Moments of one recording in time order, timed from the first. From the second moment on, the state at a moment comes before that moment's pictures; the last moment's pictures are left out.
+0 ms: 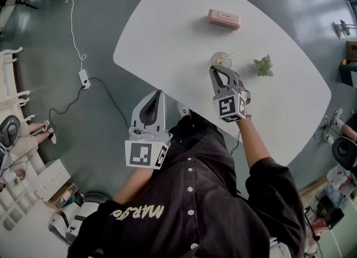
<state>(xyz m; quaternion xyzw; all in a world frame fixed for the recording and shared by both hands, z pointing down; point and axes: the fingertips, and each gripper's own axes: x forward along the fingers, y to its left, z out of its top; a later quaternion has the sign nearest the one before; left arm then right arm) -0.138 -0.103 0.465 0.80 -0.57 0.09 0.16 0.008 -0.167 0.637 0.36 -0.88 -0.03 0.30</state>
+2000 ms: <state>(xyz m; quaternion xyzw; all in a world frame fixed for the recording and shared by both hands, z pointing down) -0.096 -0.124 0.381 0.85 -0.52 -0.02 0.07 0.114 -0.143 0.387 0.54 -0.84 0.01 0.06</state>
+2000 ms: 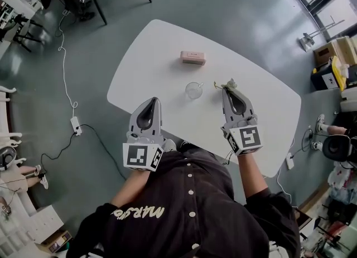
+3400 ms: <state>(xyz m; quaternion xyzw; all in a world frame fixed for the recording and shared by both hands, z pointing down) -0.176 -0.149 0.354 0.81 -0.59 -0.01 0.01 0.201 -0.096 0.329 0.64 -0.77 -0.01 -0.01</state>
